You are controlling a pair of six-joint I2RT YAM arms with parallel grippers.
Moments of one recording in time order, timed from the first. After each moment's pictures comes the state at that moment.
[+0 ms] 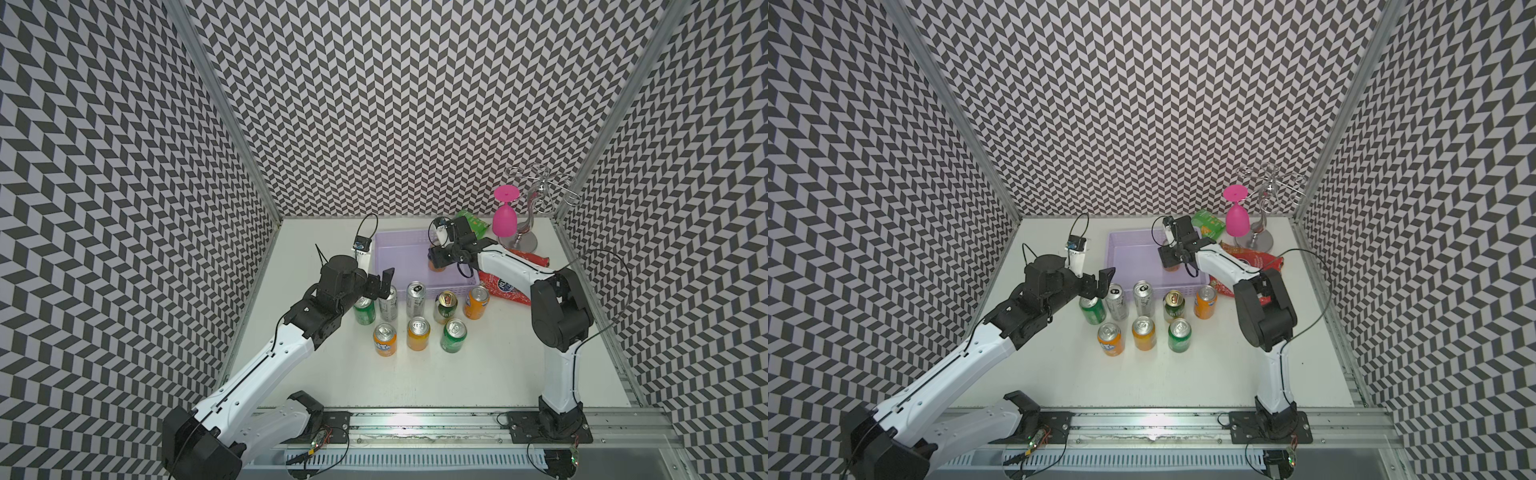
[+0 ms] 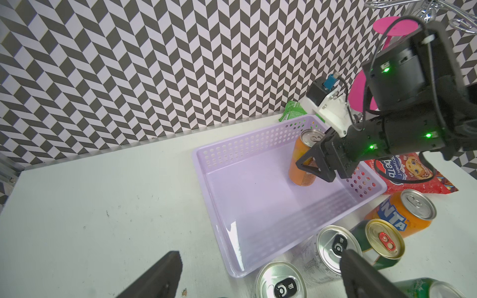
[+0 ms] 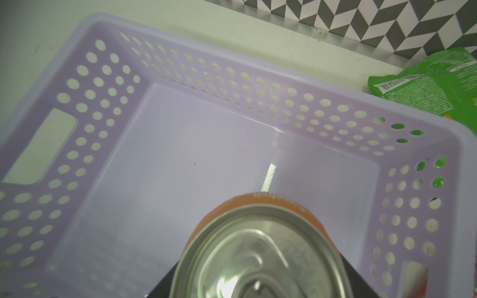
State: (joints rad) left arm -0.54 1.05 0.91 -0.27 -0.11 -0.11; right arm 0.46 1.99 1.56 -0.39 -0.02 0.04
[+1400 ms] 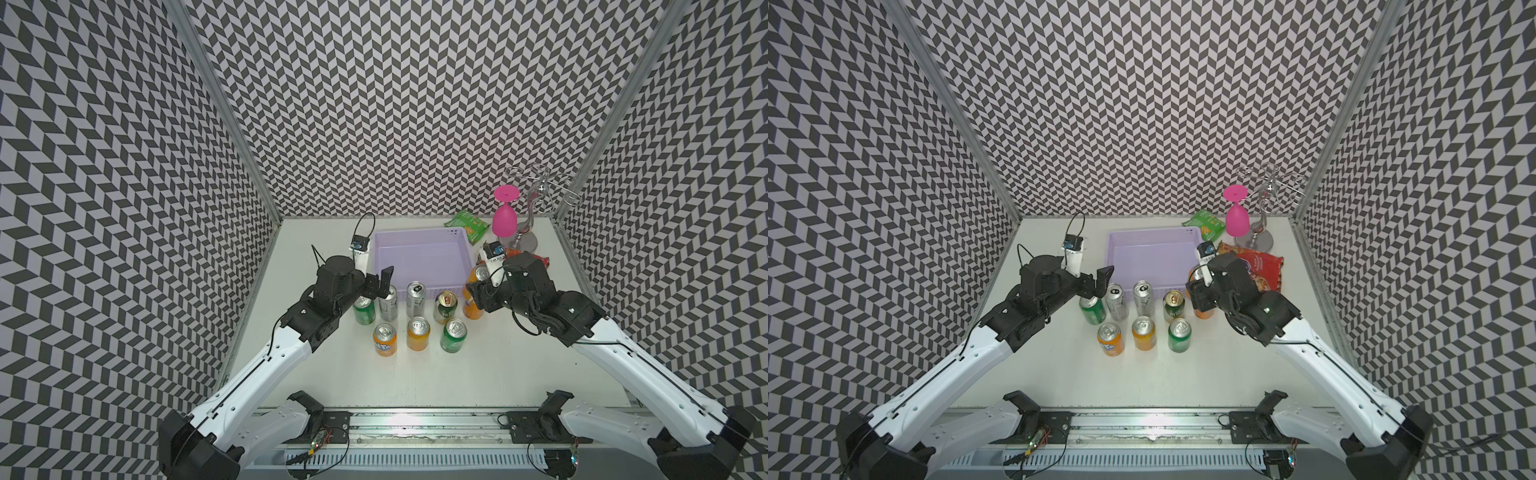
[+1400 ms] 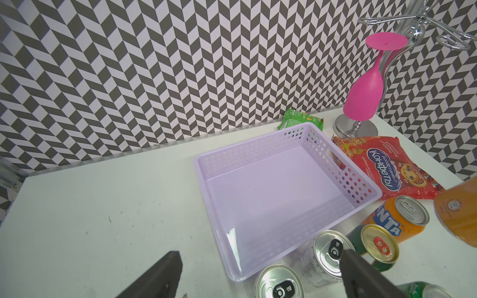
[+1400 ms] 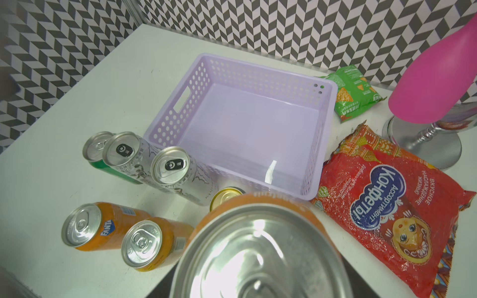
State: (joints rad) left arm -0.54 1.02 0.91 -0.26 -0.11 -0.11; right arm 0.64 1.04 1.08 -0.72 0.17 0.19
